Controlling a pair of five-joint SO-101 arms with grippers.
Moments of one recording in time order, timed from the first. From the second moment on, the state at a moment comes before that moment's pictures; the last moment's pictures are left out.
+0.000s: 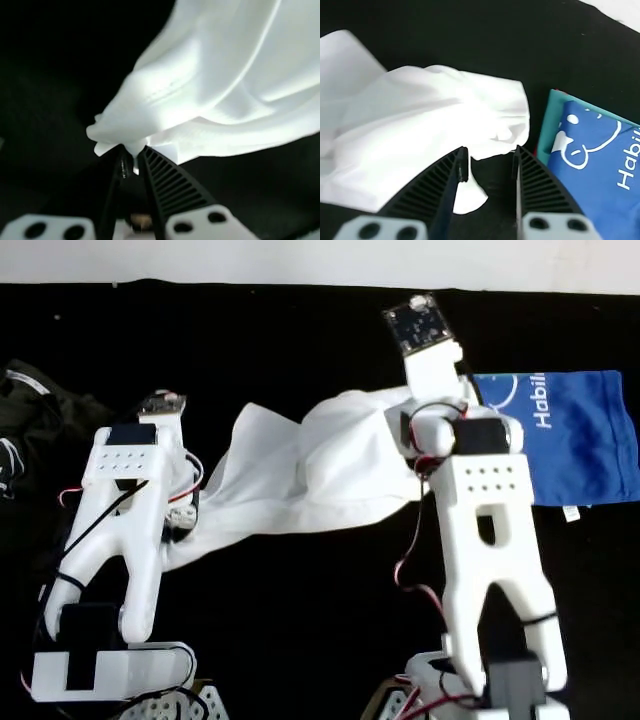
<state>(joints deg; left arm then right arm) -9.2 -7.4 29.0 76.5 -26.5 -11.9 -19.1 13.4 60.4 20.9</state>
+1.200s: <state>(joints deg) 0.3 13.9 5.8 70.2 -18.9 -18.5 -2.2 34.6 64.7 20.0</state>
